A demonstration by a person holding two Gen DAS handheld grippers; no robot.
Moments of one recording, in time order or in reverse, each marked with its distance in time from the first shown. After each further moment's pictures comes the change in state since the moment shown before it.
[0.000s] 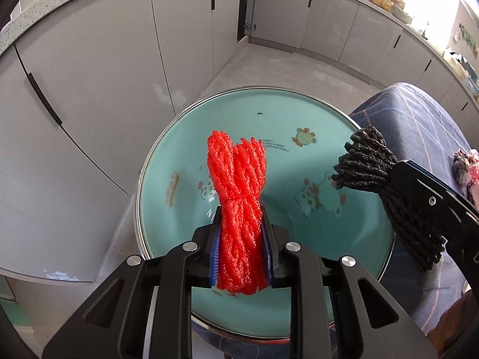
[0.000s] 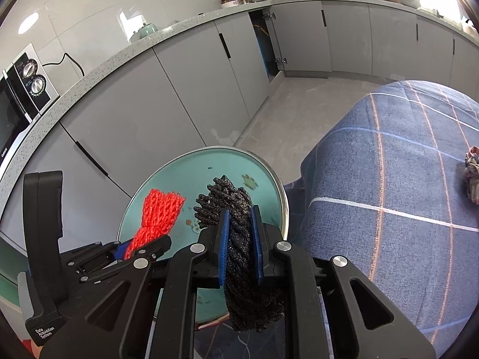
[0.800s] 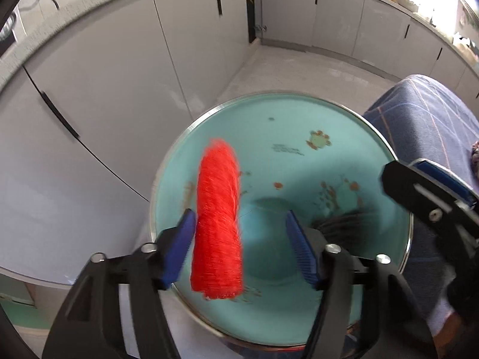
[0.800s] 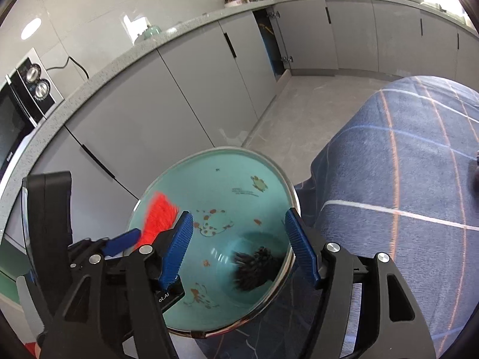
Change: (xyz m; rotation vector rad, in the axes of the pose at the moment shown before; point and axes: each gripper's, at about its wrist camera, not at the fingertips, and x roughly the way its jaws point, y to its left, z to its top) left arm -0.008 -0.006 0.003 0.064 -0.031 0.147; right arm -0.001 -0.002 0.001 0.019 -0.019 0.039
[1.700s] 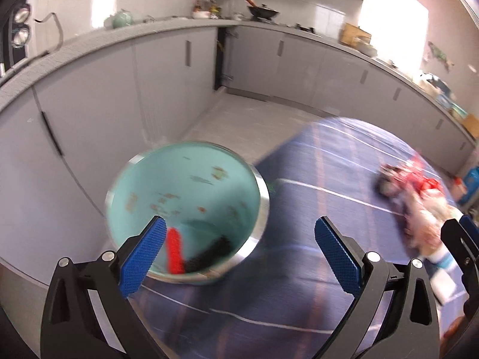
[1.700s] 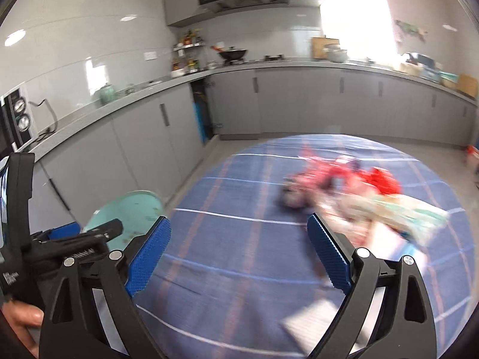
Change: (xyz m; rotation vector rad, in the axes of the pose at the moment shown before) left arm -0.119 -0.082 -0.035 -0.052 -0.221 -0.224; right arm -0.208 -0.091 -0.065 0.007 -0.319 -0.335
